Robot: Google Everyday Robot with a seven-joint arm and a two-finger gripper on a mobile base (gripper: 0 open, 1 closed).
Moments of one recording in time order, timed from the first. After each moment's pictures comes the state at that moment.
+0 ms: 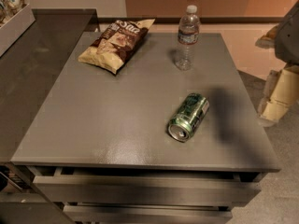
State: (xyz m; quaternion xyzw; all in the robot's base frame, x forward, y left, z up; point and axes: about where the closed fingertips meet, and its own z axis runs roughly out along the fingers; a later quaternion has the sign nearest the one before) arm 0.438 -0.217 0.976 -0.60 0.78 -0.03 0.16
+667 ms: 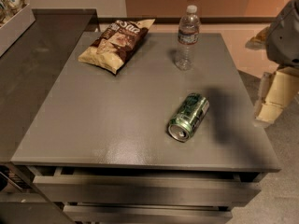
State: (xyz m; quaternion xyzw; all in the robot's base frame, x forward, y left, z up) arm 0.439 -0.204 0.972 -0.63 0.76 -0.02 0.16
